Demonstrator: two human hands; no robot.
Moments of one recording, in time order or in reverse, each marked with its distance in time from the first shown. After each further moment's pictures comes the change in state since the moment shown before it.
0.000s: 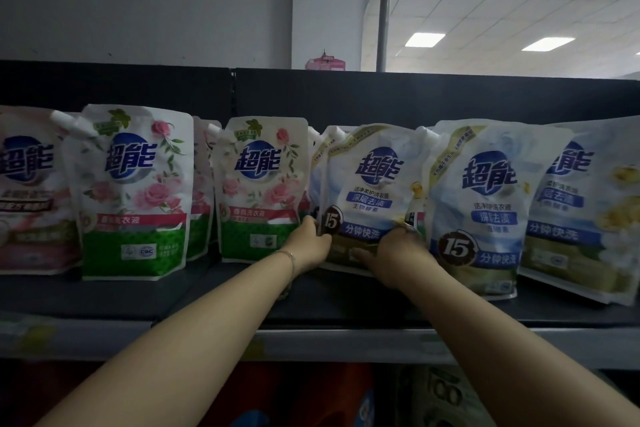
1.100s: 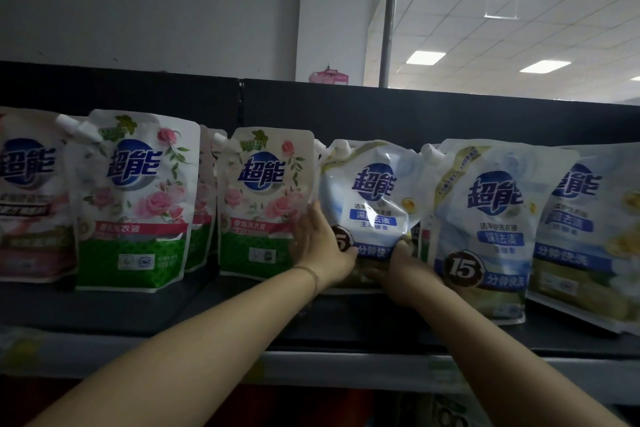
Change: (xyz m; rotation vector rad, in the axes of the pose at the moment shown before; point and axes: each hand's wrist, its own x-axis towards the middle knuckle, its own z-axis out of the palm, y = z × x) left_hand -0.002 0.013 0.011 0.145 0.291 0.211; right_hand 0.008 0.006 0.001 0.249 -0.119 0.029
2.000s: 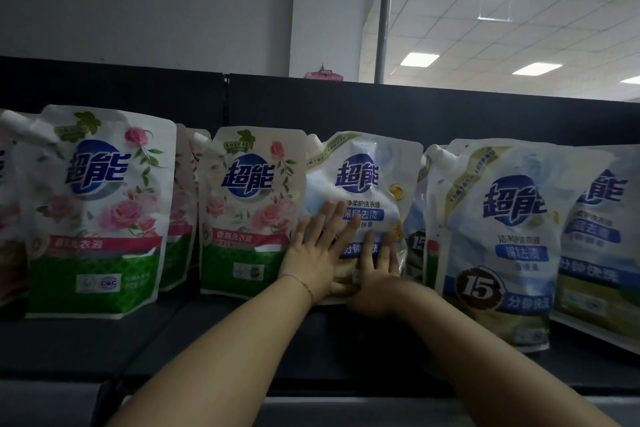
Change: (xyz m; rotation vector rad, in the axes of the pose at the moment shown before) left_hand 0.052 -0.045 0.036 0.821 -0.018 0.463; right_hand 0.031 -0.027 0.016 -0.075 -0.218 -0.144
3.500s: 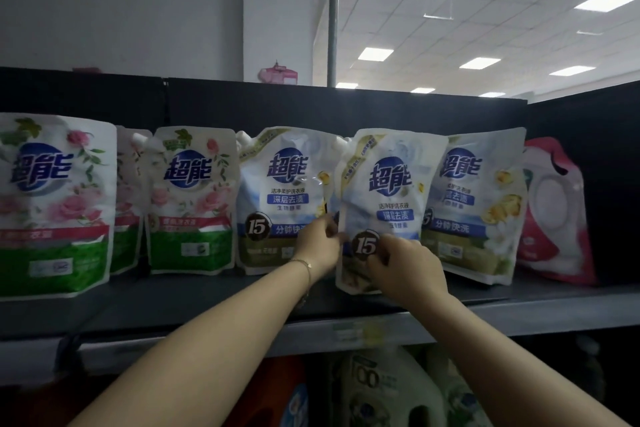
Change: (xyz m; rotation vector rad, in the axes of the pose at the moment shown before) left_hand -0.014 0.130 -0.095 -1.216 -0.069 -0.377; right_hand -0.124 0.119 -0.023 -0.066 0.754 -0.090
